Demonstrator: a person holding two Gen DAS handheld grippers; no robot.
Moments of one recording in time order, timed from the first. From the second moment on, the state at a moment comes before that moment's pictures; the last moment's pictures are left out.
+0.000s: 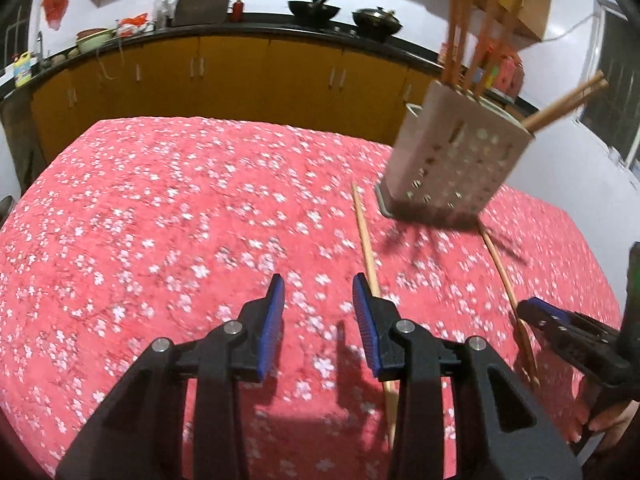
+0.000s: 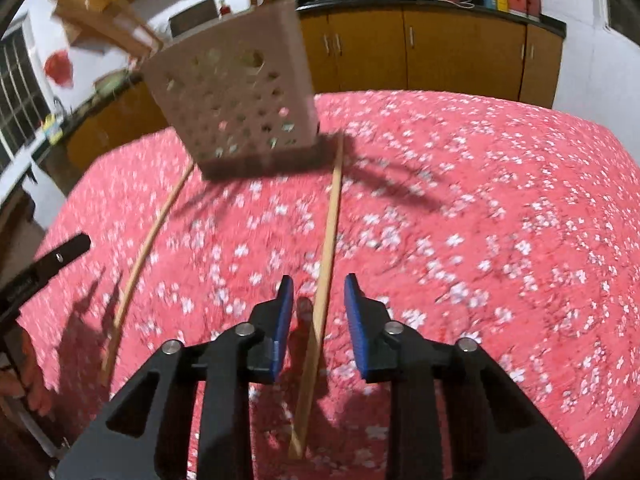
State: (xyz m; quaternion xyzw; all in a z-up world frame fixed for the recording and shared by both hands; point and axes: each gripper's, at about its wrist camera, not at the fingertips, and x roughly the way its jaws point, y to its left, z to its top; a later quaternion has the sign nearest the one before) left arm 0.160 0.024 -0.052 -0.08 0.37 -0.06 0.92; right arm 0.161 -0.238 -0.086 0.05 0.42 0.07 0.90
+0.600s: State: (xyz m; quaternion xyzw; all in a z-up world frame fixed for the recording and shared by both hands) left arm 0.161 -0.017 -0.066 -0.05 0.42 -0.10 0.90; right arm 0.166 -0.285 -0.086 0.09 0.42 -0.01 0.91
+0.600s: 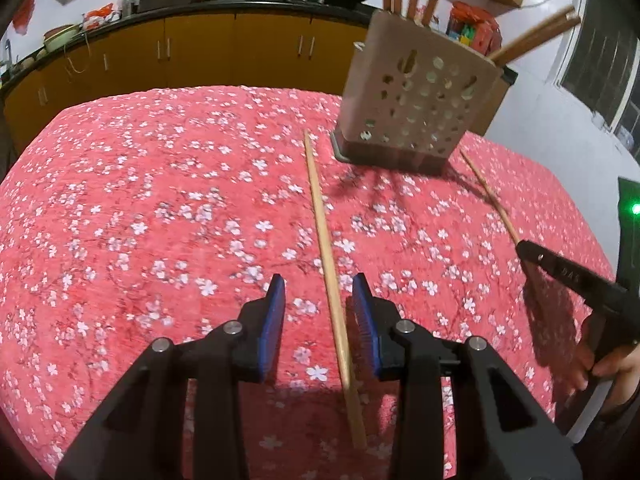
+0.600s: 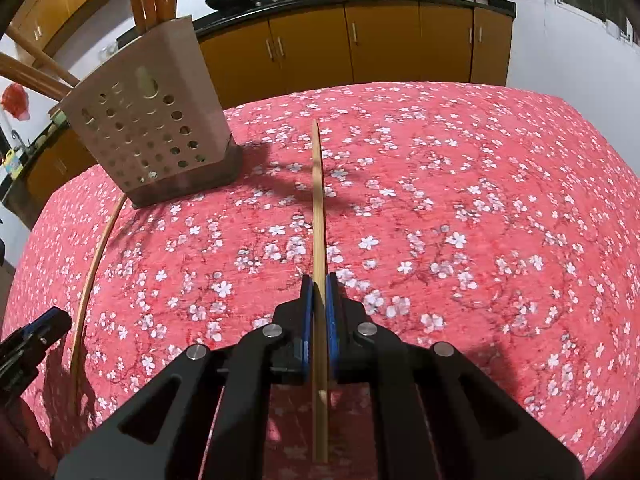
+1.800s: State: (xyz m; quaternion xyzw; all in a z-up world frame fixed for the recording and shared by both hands) left arm 0.199 0.026 -0.077 -0.04 0.42 -0.03 0.90; right arm 0.177 -0.264 -0.089 0.05 0.41 0.01 0.91
